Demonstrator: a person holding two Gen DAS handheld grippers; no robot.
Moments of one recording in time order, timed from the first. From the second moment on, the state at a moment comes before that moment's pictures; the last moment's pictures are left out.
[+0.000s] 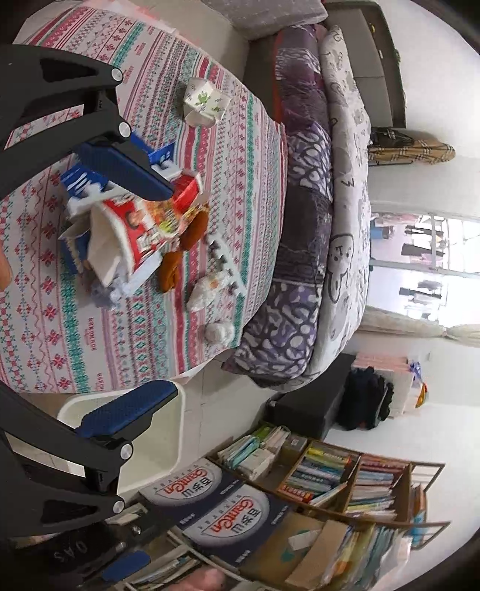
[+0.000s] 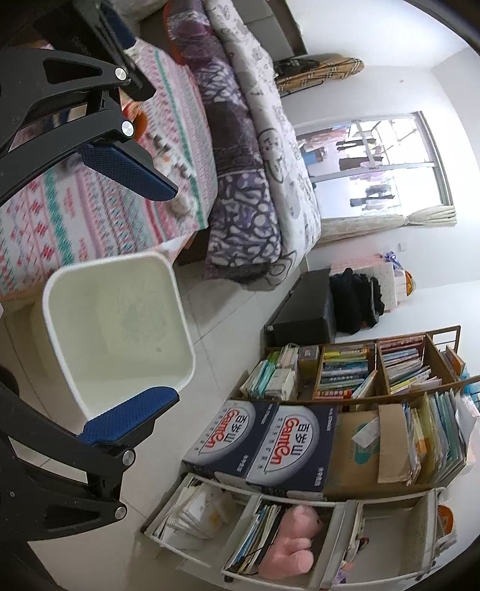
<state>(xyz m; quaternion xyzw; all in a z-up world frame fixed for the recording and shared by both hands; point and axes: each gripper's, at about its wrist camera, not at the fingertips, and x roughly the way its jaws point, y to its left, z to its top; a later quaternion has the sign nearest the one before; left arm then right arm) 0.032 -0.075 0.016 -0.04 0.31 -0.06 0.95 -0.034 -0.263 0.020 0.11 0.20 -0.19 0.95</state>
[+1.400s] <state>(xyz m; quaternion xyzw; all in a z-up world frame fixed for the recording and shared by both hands) 0.241 0.197 -0.116 -0.29 0.55 0.27 0.74 0.235 -0.180 -0.065 0.10 0.49 0.02 0.87</state>
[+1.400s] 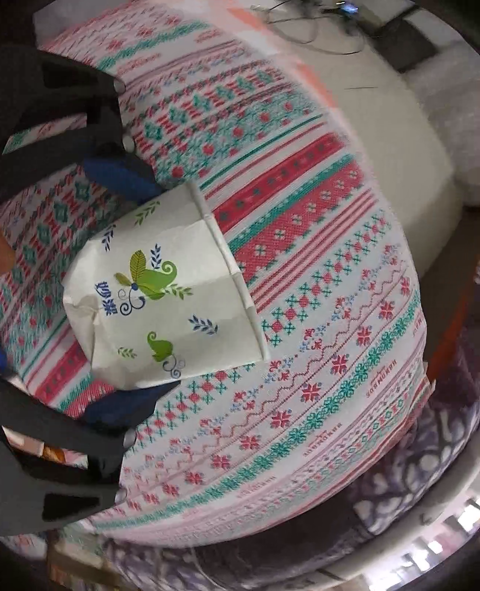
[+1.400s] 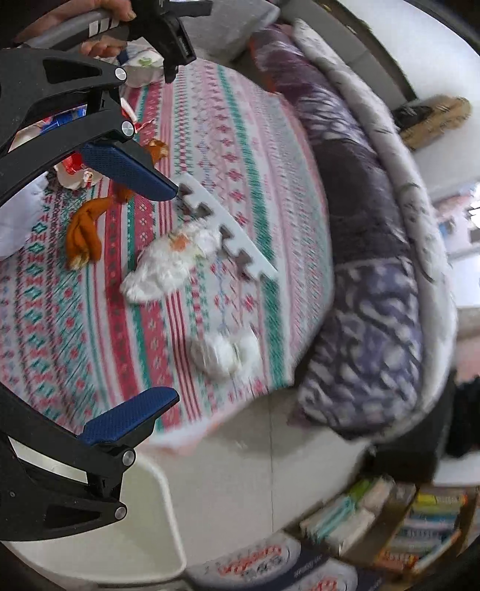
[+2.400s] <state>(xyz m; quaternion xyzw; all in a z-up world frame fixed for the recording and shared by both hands) 0.213 0.085 0.005 -0.17 0.46 0.08 0.87 0.201 -0.180 -0.006 0.10 0.42 0.05 0.90</state>
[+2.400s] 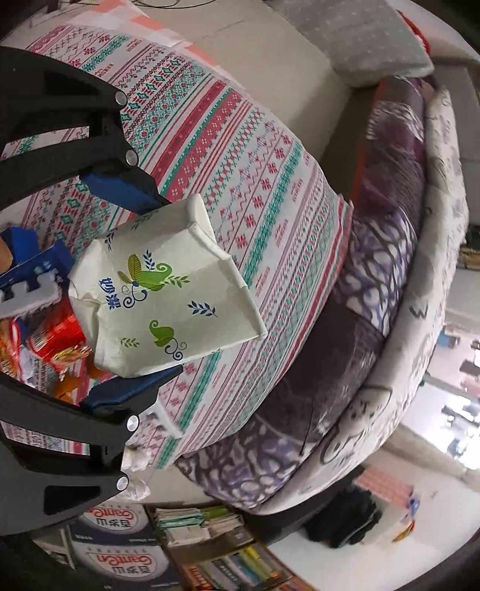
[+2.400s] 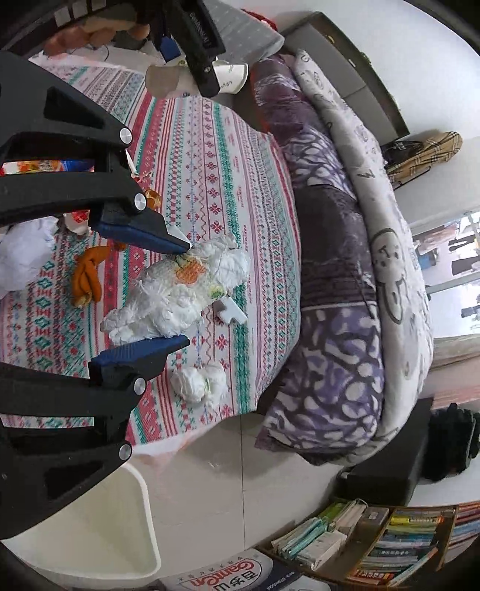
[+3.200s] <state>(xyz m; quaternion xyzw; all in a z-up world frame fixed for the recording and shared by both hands) 0.167 -0.043 0.021 -0.05 0.44 -0.03 0.90 0.142 -0.290 -0.007 0.14 0.44 -0.06 0.89</state>
